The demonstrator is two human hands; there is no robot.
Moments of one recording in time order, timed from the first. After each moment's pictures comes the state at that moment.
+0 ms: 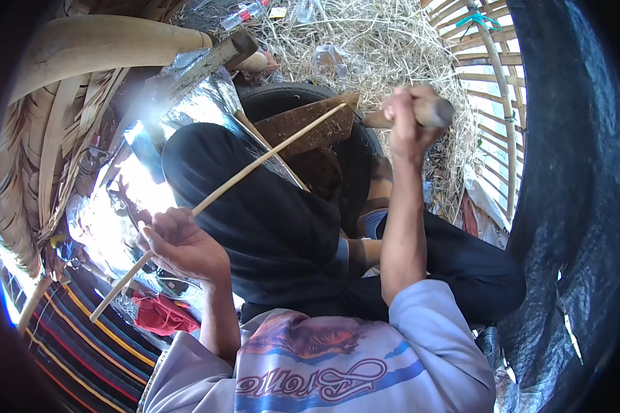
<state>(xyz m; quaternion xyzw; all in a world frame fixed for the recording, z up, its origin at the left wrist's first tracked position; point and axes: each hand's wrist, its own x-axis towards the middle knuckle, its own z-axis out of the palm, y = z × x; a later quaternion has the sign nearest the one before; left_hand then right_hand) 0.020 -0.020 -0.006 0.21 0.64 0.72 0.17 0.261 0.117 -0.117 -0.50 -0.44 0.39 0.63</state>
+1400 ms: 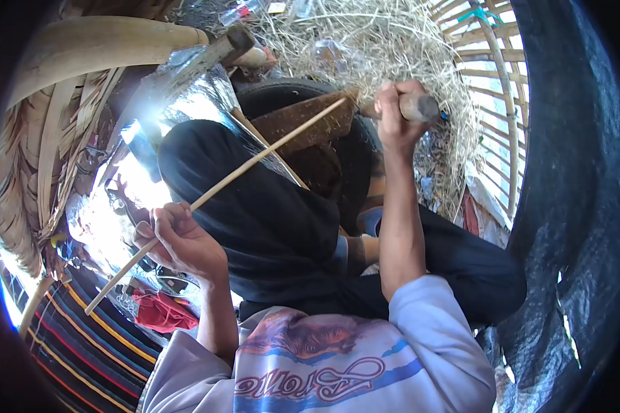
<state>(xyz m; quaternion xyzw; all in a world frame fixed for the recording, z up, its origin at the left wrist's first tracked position) 0.017 -0.021 -0.008 0.27 0.63 0.71 0.18 0.253 0.125 -0.146 -0.49 -0.48 0.34 0.64</state>
